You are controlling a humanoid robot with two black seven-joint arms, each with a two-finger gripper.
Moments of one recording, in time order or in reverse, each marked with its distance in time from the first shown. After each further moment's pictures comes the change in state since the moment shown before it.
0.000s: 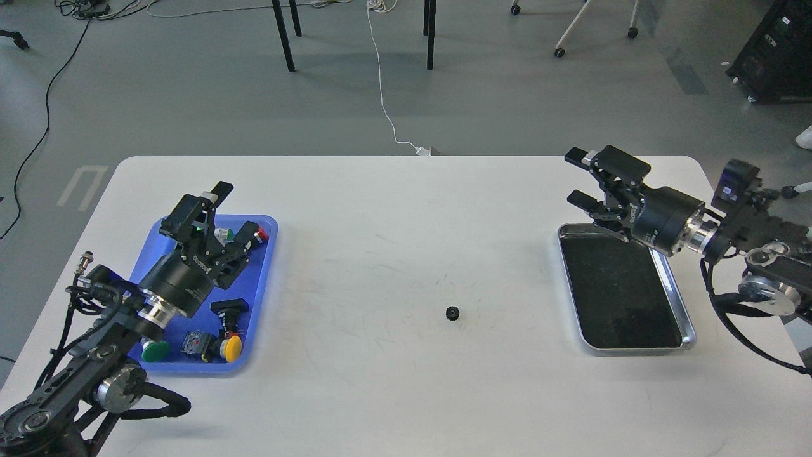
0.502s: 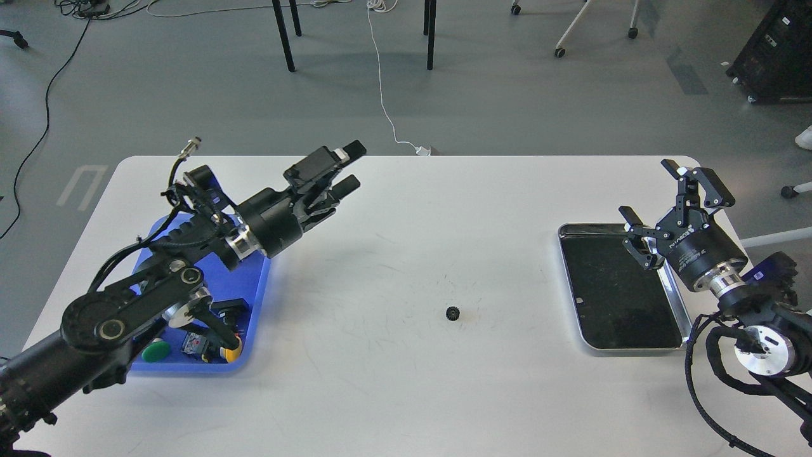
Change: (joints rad) left arm -0.345 0.039 0.373 0.005 0.081 0.145 0.000; right arm -0.528 0.112 0.550 -0.057 0.485 -0.014 0.000
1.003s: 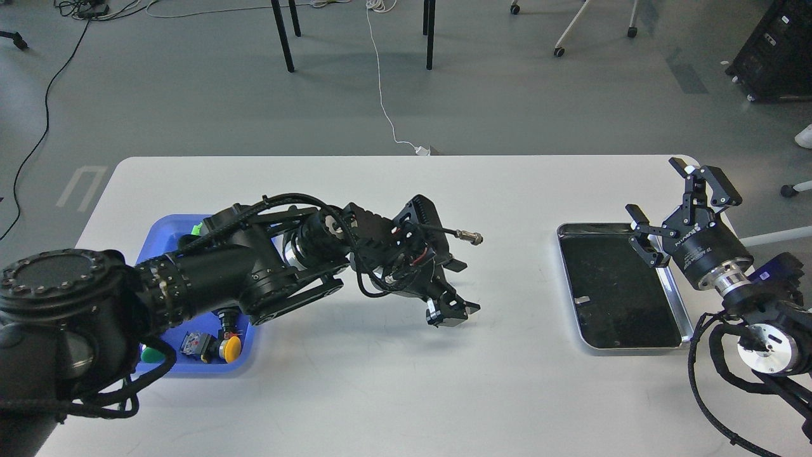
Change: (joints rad) left arm -0.600 -0.304 0.554 0.245 1.142 -0.040 0.000; right arm -0.004 -0.001 0.014 -0.011 0.023 -0.007 0.000
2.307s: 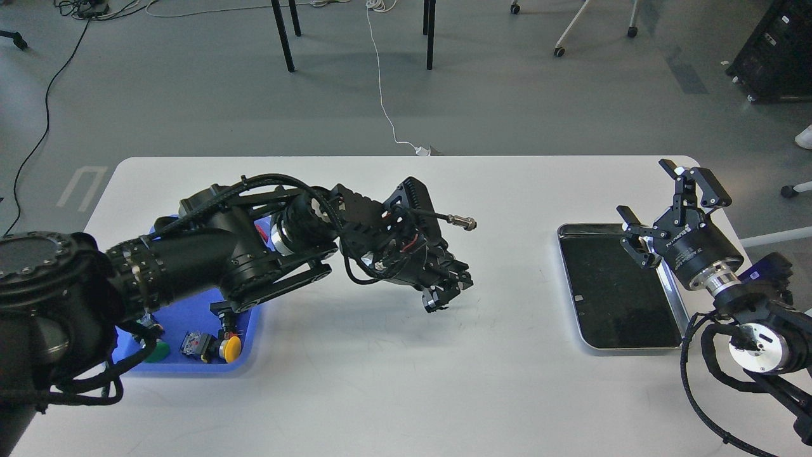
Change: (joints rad) left arm -0.051 -0.083 0.158 0.011 0.119 -0.043 0.000; right arm 0.008 0.017 -0.011 -0.001 0.001 -0.005 0.000
